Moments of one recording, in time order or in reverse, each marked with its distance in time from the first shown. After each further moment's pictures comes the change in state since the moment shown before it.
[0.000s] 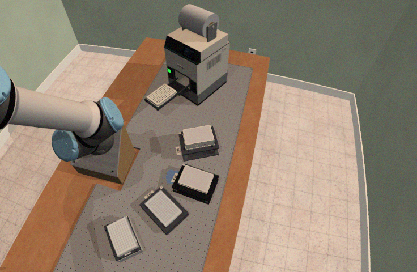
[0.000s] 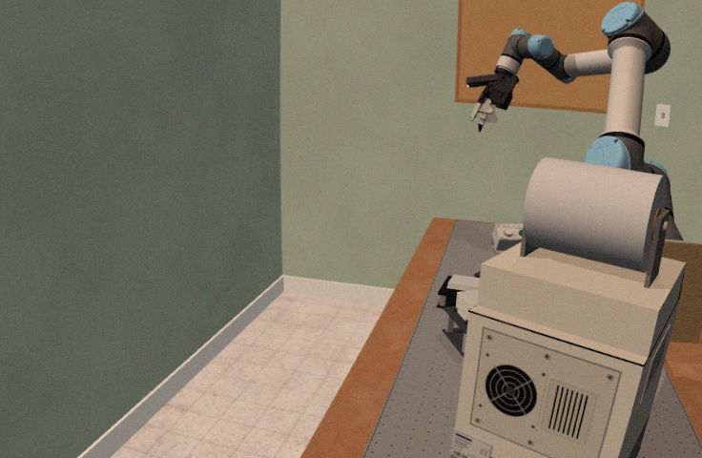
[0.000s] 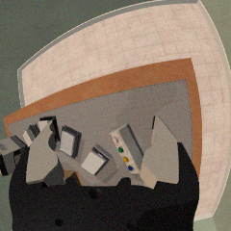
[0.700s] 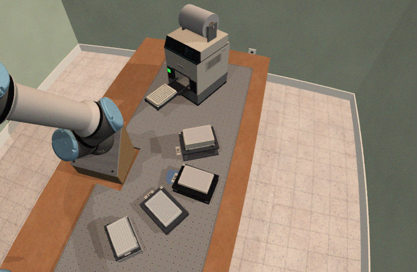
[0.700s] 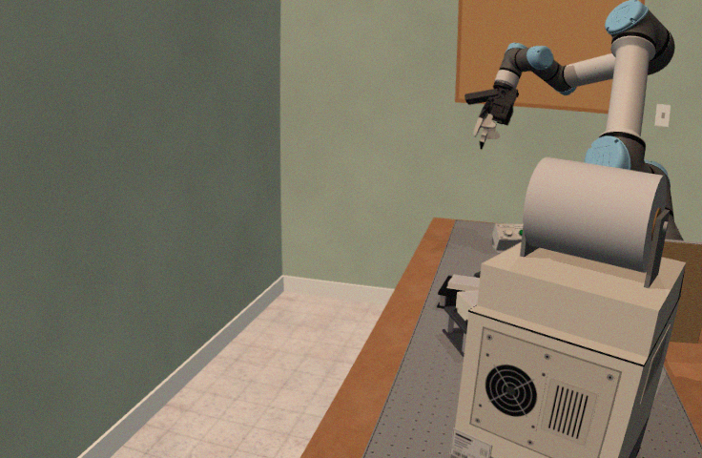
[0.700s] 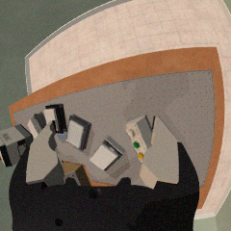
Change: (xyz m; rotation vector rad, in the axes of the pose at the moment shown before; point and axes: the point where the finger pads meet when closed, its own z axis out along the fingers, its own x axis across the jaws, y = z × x) arm -0.040 0.043 0.055 -0.086 -0.080 -0.001
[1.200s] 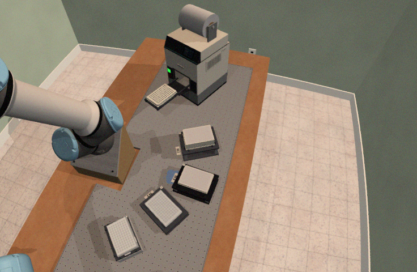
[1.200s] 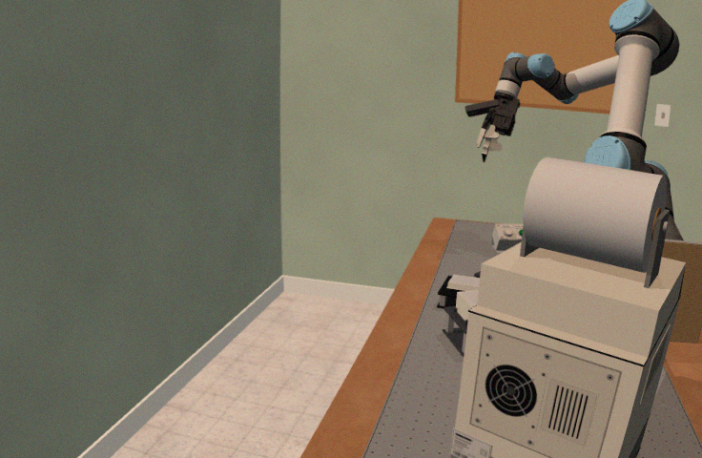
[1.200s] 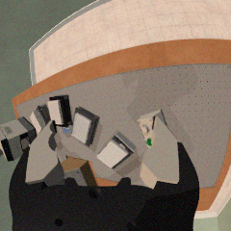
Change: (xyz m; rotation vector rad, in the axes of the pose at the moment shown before) arm -0.029 0.031 0.042 -0.053 -0.049 -0.001
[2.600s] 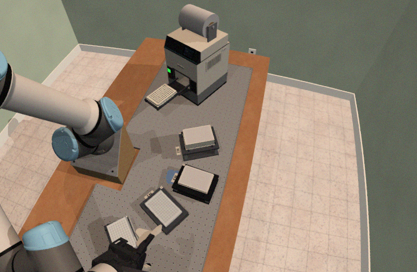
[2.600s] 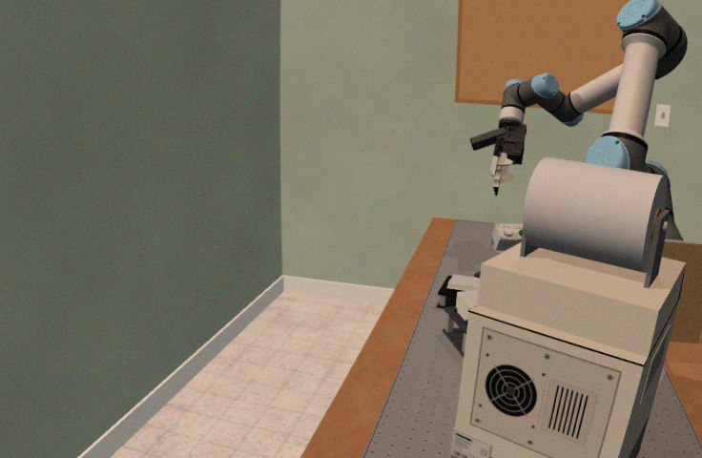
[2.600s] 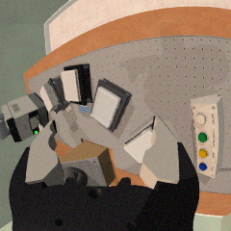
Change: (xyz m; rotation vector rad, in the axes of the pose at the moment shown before) arm -0.083 0.090 0.106 -0.169 -0.158 -0.001
